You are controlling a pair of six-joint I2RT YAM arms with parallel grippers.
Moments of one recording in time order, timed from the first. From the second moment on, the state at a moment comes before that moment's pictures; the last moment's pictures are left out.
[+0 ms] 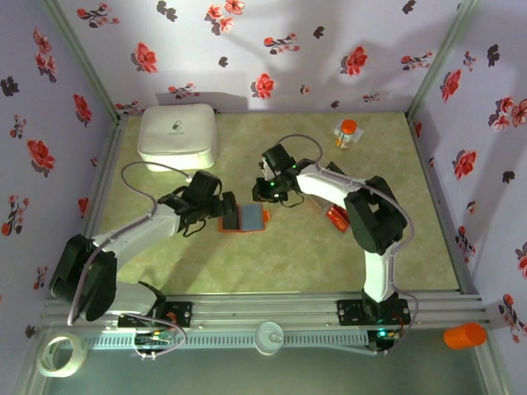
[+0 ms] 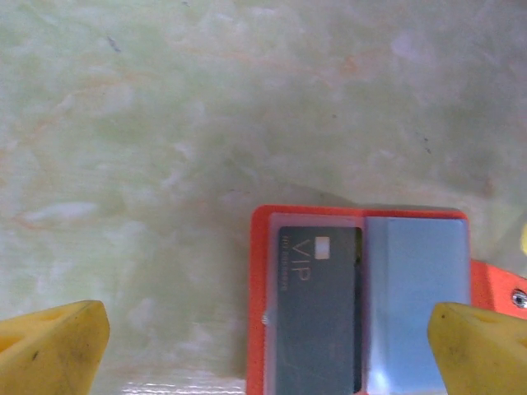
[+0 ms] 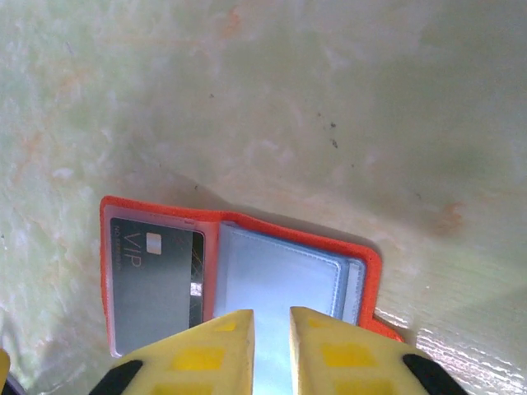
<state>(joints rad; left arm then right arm) -0.61 1.36 0.83 -0.43 -0.17 -0.70 0.67 1.96 1.39 -0.50 -0.37 0.58</state>
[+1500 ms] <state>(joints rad) -0.67 1.58 0.82 -0.29 -0.13 -0.72 0.69 2.09 1.47 -0.55 -0.42 0.55</state>
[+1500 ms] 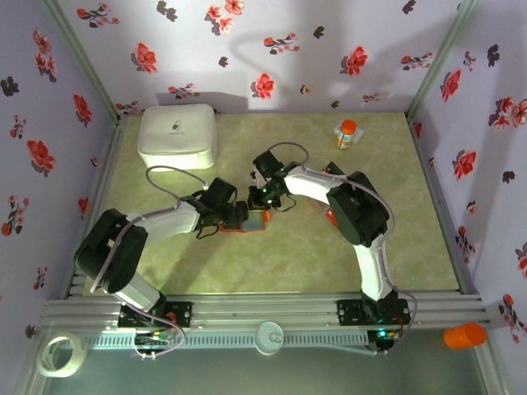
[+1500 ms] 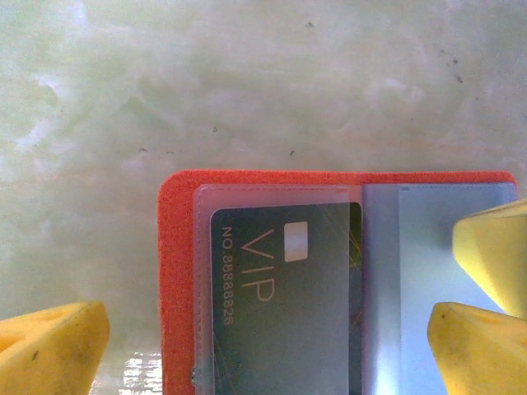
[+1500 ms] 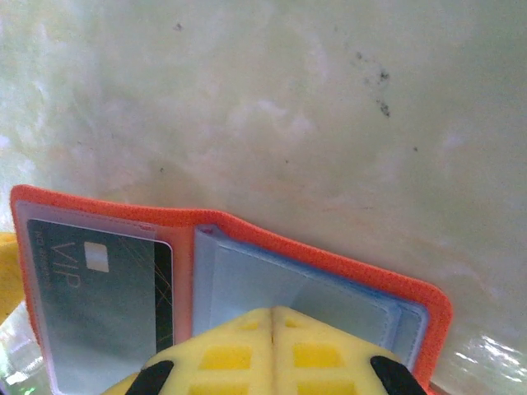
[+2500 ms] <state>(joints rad) -0.67 1.59 0.82 -0.29 -0.13 -0.70 0.69 2.14 1.51 -0.56 -0.41 0.51</state>
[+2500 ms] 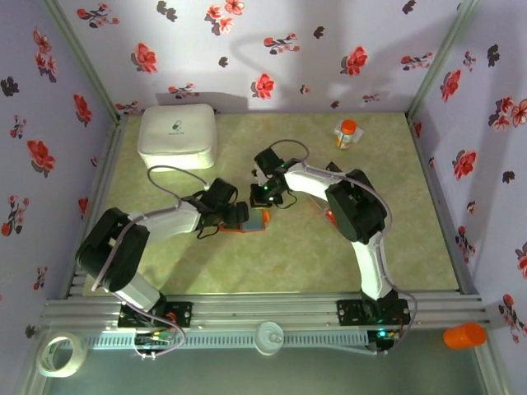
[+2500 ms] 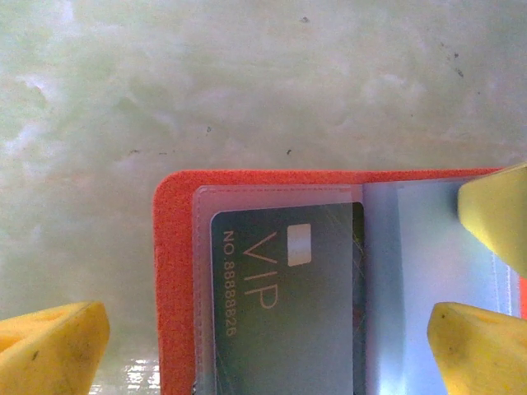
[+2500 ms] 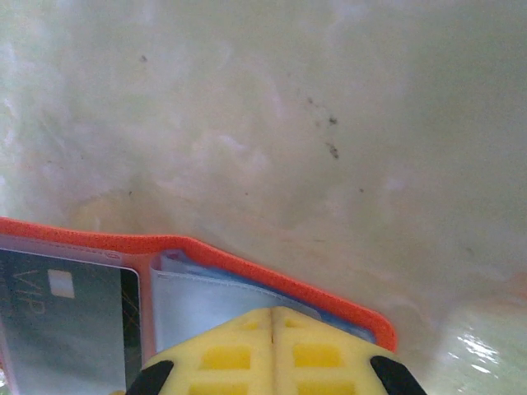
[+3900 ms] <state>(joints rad) -0.68 1.62 0.80 -0.26 -0.16 -0.66 0.69 2.05 1.37 -0.44 -0.42 0.62</state>
